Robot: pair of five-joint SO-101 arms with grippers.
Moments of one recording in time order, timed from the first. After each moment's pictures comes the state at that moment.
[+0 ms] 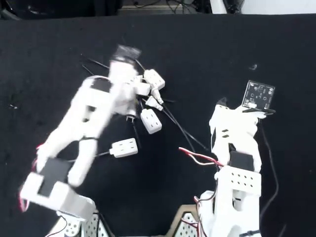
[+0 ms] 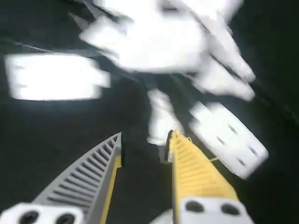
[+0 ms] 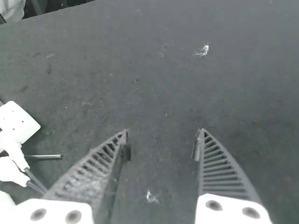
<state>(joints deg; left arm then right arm) 9.0 -0.7 17.2 53.6 -3.5 13.0 -57.8 73.7 24.4 -4.6</state>
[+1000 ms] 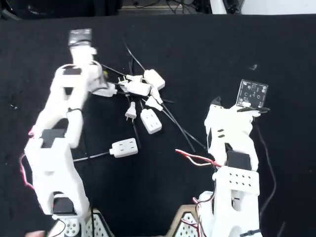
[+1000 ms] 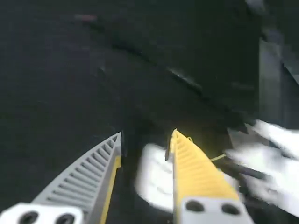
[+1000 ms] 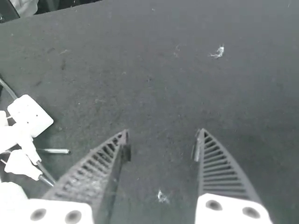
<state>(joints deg) -8.4 27.6 -3.5 38.4 1.4 10.0 -57.8 73.7 24.4 -4.6</state>
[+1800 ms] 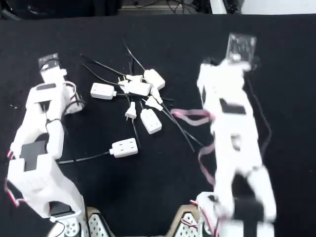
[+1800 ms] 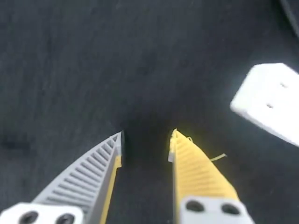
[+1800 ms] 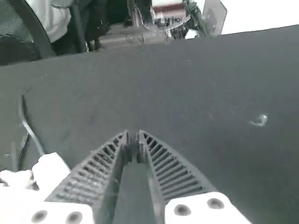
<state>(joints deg) -17.2 11.7 19.6 45.7 7.2 3.8 -10.8 34.5 14.3 -2.8</state>
